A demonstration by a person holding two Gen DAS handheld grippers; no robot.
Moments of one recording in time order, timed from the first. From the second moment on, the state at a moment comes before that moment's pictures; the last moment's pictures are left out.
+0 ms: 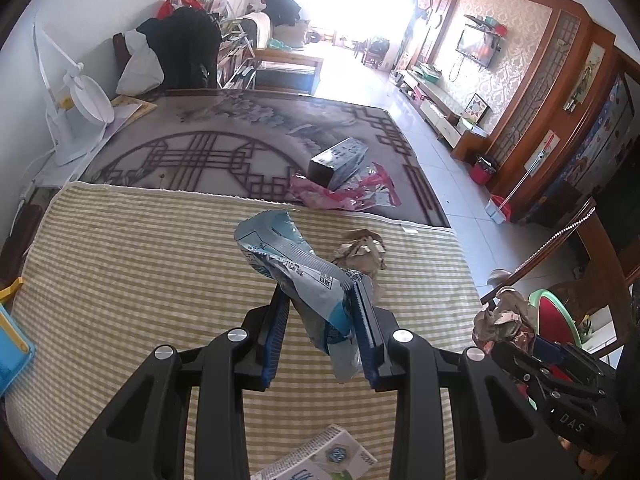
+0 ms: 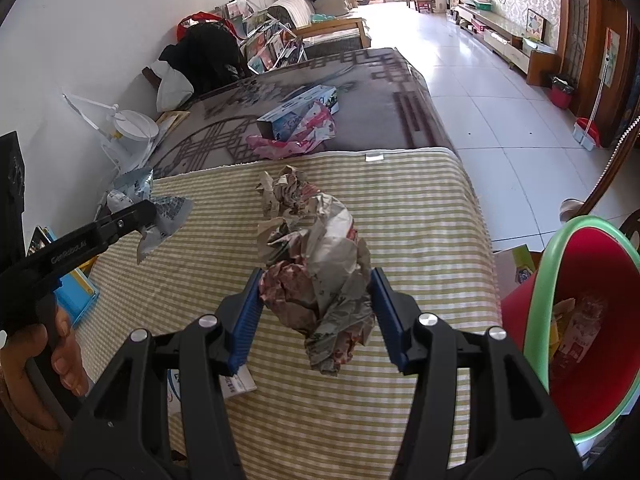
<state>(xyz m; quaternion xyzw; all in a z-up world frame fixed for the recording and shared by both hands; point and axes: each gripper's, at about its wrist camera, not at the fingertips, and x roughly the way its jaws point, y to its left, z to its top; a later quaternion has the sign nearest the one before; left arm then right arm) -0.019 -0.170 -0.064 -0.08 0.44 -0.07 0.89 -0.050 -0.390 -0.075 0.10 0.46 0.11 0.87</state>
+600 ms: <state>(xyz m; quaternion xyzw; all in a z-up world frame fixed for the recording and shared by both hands) -0.022 -0.244 -0.042 -0.05 0.42 -0.11 0.90 -0.064 -0.460 -0.062 0.13 0.44 0.07 0.89</state>
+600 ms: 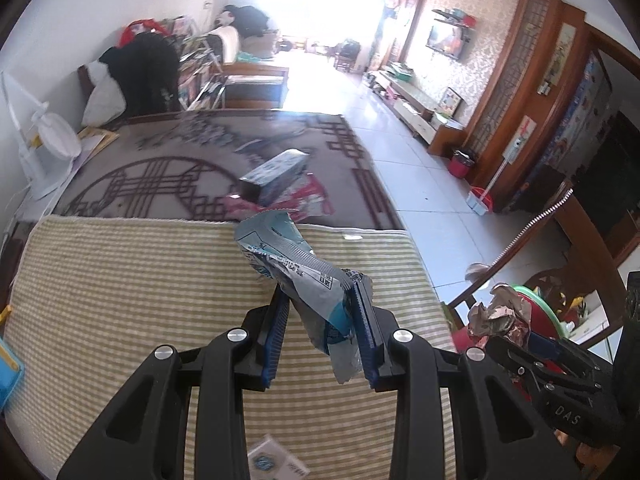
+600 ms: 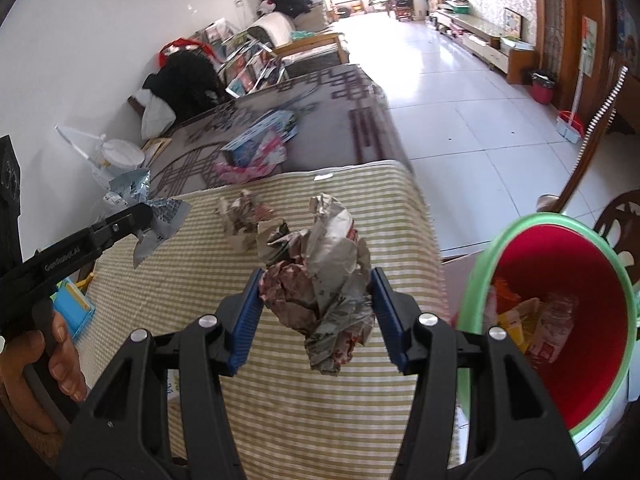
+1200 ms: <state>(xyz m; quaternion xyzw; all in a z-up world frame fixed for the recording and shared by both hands) -0.019 -0.359 -0.030 -0.01 0.42 -0.22 0.88 -0.101 -0.567 -0.061 0.17 0.41 -0.05 0.90</state>
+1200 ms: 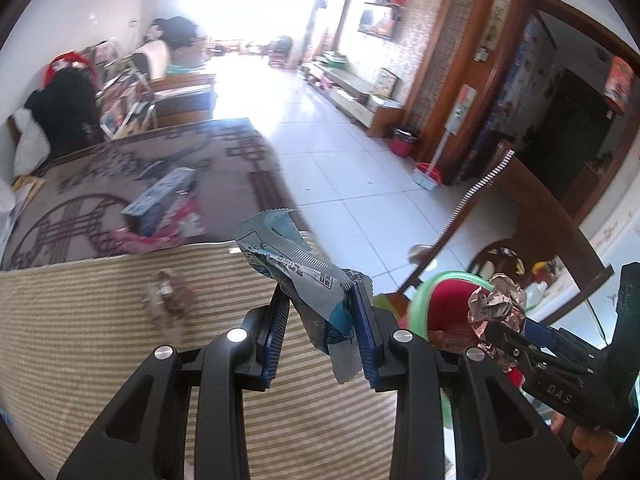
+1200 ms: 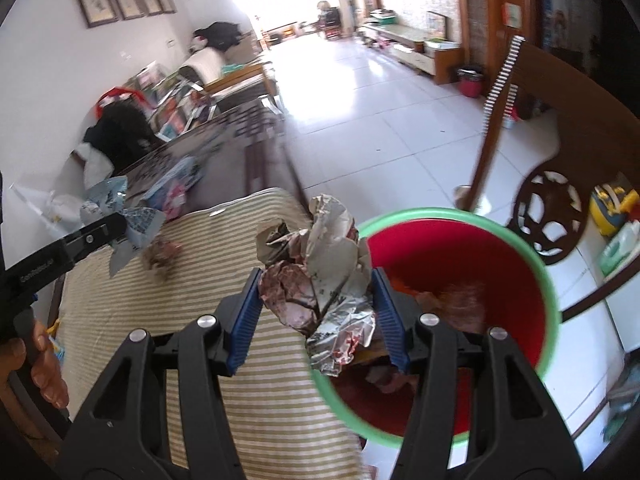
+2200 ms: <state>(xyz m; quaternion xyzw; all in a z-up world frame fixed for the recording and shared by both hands) -0.035 -0.504 -0.073 0.06 0.48 -0.40 0.78 -0.150 -0.662 -0.080 0.22 0.41 -0.19 0.87</state>
